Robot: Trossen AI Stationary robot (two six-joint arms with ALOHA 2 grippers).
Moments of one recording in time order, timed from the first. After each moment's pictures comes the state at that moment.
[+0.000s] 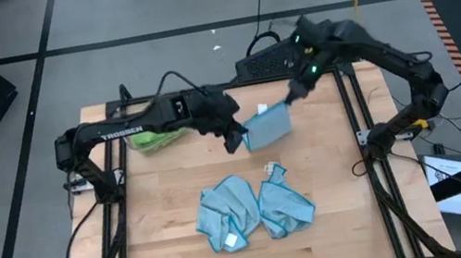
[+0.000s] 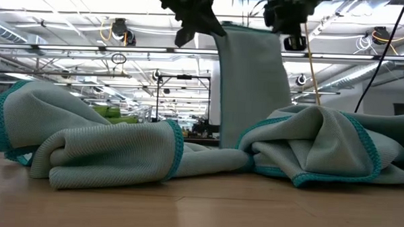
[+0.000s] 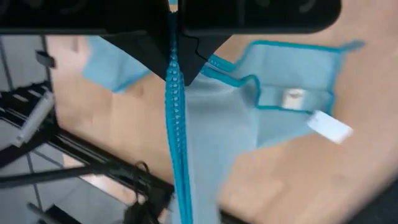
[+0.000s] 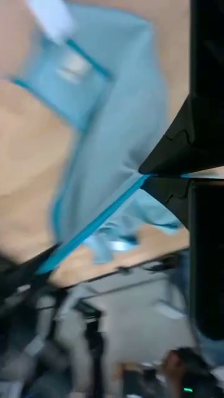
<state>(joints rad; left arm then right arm) 0.20 1.68 1.52 -0.56 0.24 -0.31 -0.74 1.46 1.54 -1.34 -0.69 0.09</state>
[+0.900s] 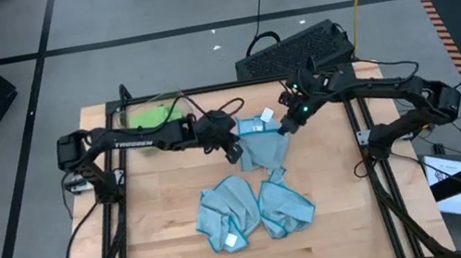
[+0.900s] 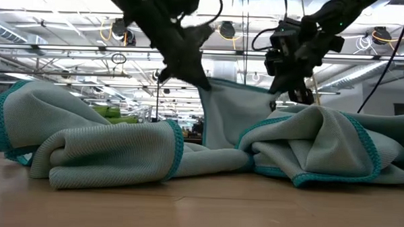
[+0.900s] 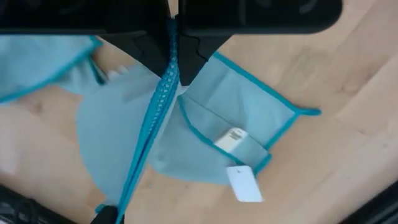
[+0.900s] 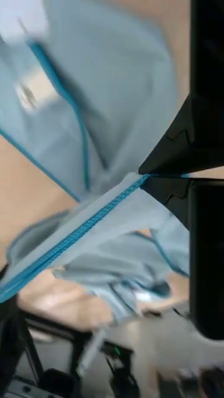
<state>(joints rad) 0.17 1.69 1.17 -0.27 -0.05 -0.35 -0.59 1.33 0.82 -0.55 -0.57 0.40</state>
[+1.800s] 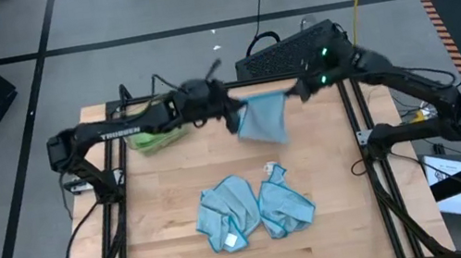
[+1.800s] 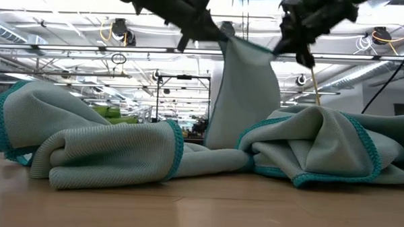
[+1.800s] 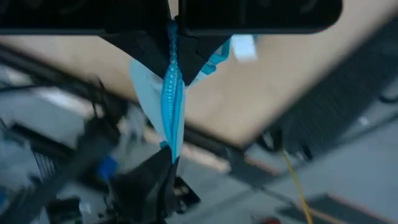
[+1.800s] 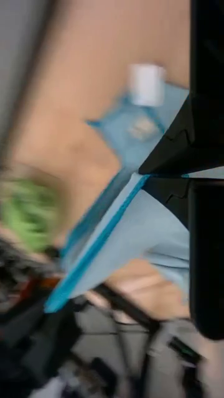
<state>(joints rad) 0.30 1.61 1.28 0.00 0.05 -0.24 -0.80 1.12 1.00 -0.65 -0.51 0.35</state>
